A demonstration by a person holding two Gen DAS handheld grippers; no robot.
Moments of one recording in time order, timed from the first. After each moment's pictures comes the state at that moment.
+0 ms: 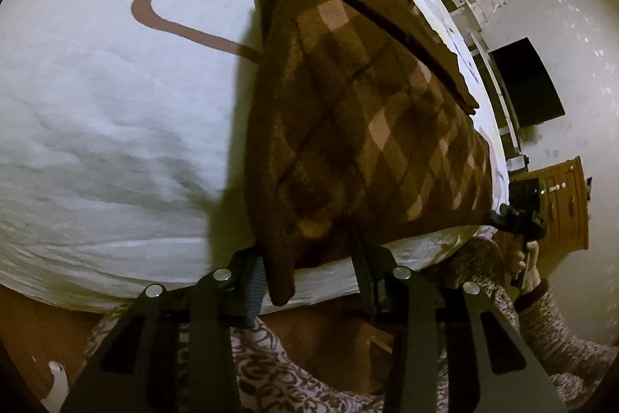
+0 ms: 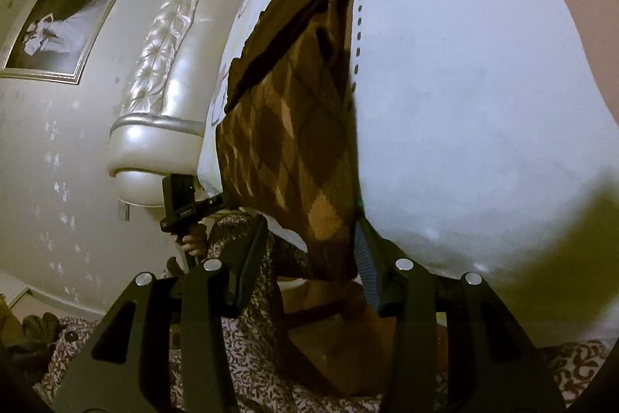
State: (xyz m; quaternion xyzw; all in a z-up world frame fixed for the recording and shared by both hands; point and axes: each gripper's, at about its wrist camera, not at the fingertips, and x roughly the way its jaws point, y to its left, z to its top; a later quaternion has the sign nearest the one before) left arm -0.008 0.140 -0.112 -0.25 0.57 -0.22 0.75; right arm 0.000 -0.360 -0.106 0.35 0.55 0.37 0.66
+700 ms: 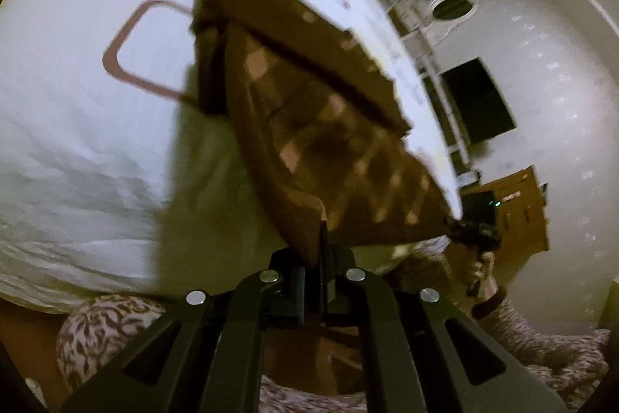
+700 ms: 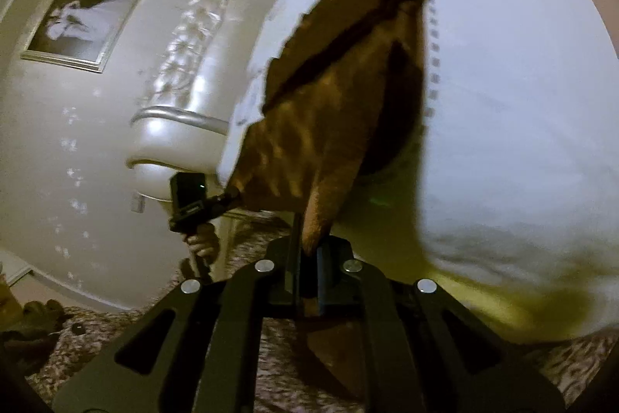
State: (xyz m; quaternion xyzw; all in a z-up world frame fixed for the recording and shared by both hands) left arm -0.029 0.153 -0.064 -0.31 0.50 -0.29 0.76; right arm -0.017 -0.348 -0.070 0.35 0.51 0.41 0.67
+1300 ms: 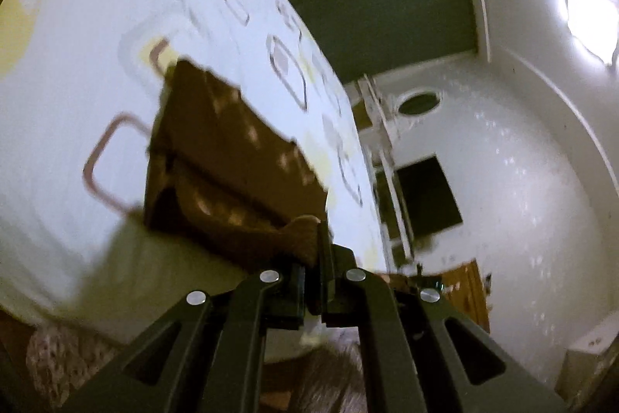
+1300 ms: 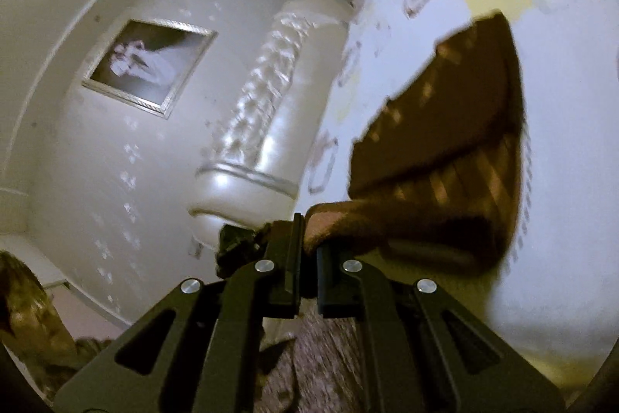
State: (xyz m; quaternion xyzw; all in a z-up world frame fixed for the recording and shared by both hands) left arm 0.007 0.184 0.023 -0.45 0.36 -0.26 0.77; right arm 0.033 -0.361 0.019 0.44 0.37 0.46 0.68
